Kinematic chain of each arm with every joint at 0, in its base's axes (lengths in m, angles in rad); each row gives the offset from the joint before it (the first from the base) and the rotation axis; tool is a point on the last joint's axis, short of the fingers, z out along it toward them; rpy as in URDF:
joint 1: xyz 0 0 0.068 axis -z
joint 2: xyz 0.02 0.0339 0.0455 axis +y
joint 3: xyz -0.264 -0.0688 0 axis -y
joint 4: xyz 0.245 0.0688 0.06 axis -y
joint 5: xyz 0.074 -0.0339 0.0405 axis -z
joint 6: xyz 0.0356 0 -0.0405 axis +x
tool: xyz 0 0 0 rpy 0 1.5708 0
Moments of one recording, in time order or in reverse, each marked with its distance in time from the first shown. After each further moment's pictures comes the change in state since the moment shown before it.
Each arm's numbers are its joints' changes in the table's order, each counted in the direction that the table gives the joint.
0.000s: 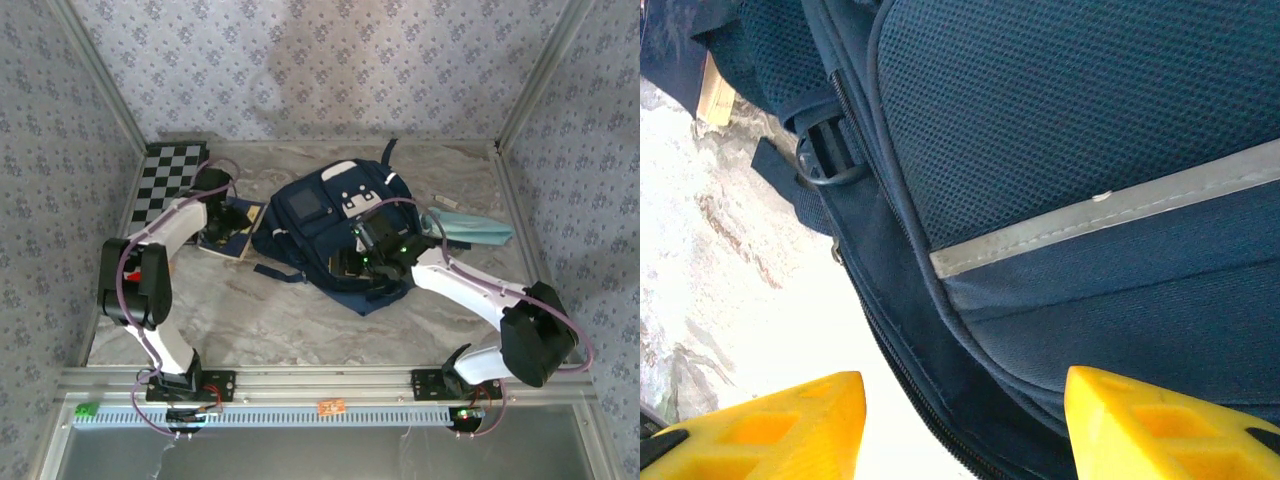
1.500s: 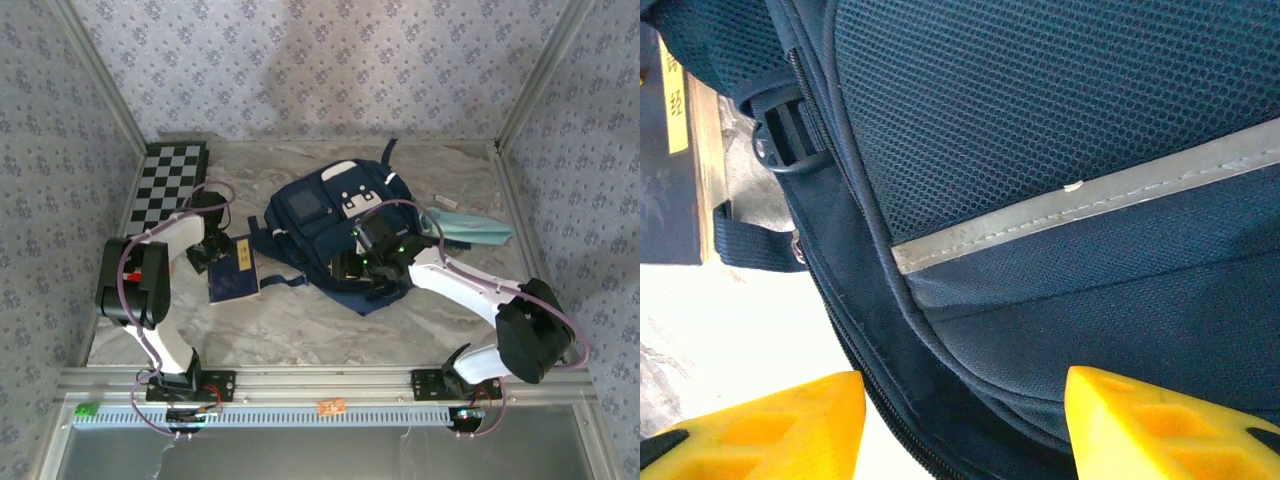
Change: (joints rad) left arm -0.020 -0.011 -0.200 -0.003 -0.200 -0.028; right arm 0.004 0.026 -0.004 -0.019 0.016 -0.027
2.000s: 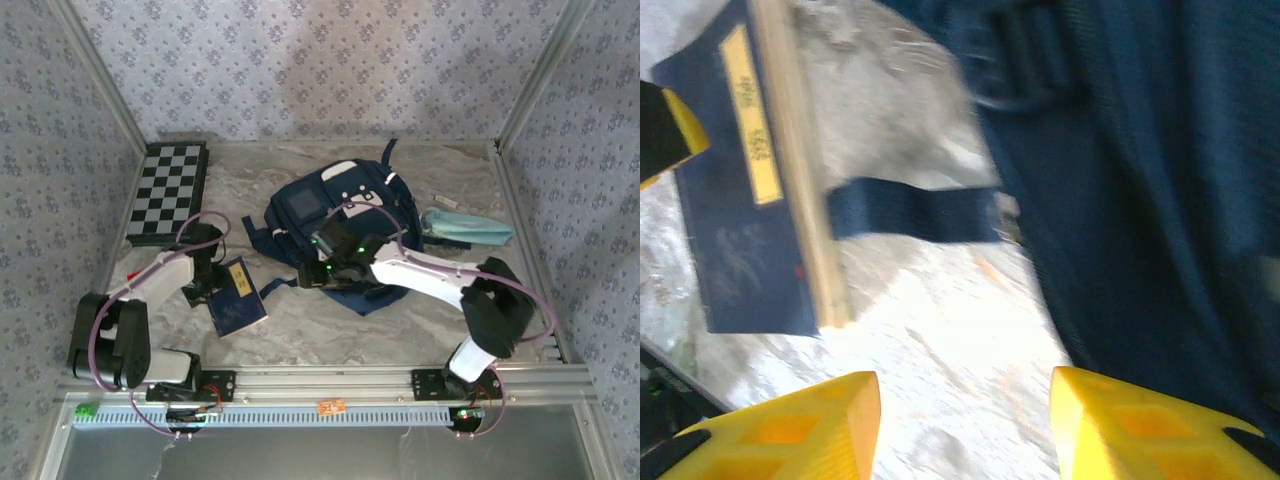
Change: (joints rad) left arm 0.028 -0.372 -0.301 -0.054 0.063 0.045; right arm -0.201 0.249 0.241 -0.001 -0.024 0.071
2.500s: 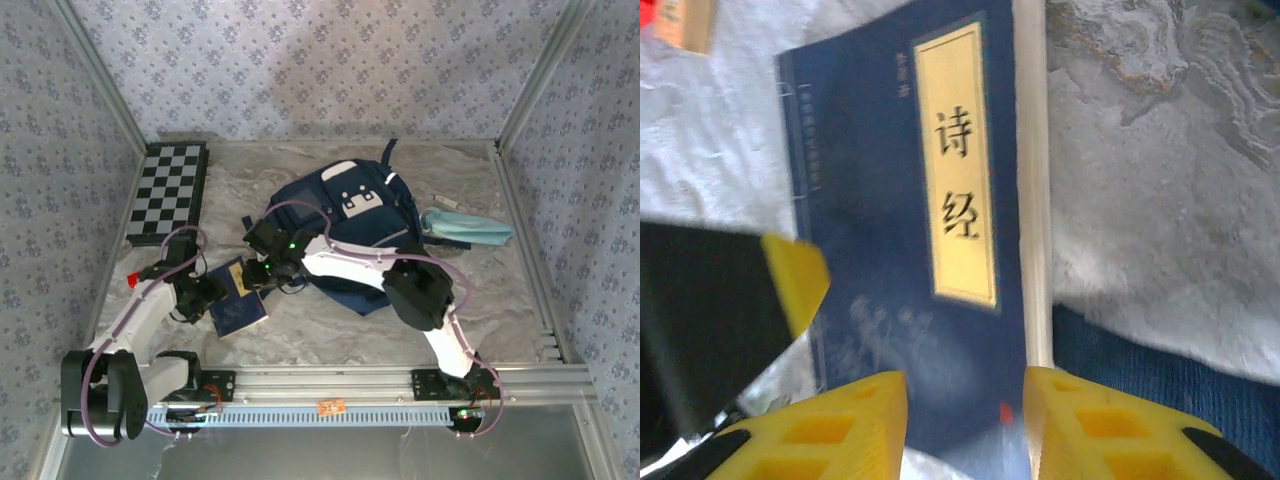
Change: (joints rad) left arm -0.118 -0.253 -0.162 -0.044 0.240 -0.008; right arm -0.128 0.457 0.505 -0.052 -0.041 0.018
